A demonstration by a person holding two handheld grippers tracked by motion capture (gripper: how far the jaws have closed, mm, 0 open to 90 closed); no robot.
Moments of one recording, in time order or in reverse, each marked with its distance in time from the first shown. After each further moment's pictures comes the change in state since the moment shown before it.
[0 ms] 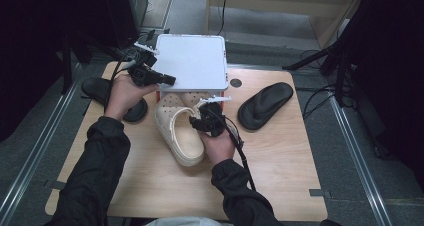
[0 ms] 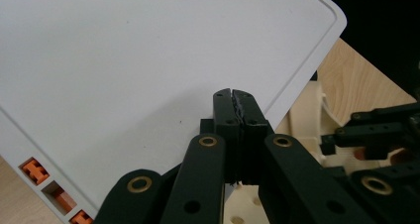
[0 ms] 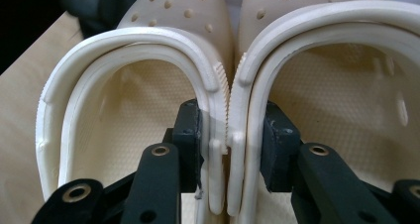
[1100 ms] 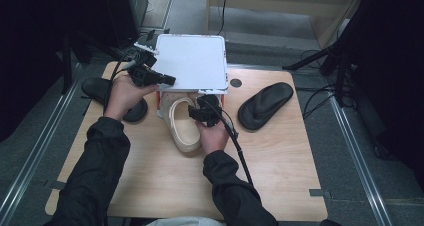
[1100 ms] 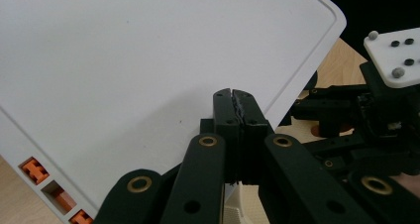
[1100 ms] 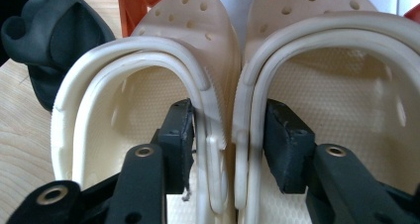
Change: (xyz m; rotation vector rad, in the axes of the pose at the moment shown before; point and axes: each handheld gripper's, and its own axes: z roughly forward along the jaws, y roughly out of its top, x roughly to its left) left arm -0.001 -0.001 0.000 -0.007 0.000 -0.004; right arm -0.010 0.016 0.033 -0.091 -0.092 0.042
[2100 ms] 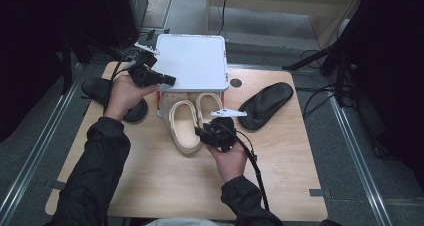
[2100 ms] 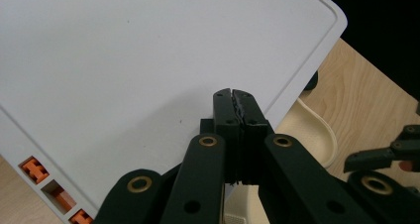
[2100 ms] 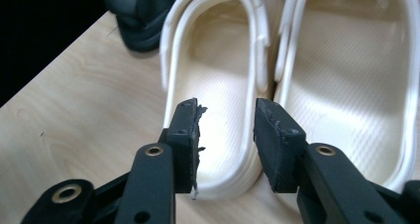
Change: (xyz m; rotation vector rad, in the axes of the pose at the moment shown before) left arm -0.001 0.000 0.000 0.005 0.004 0.000; right arm 0.000 -0.045 -0.082 0.017 0.172 -0.063
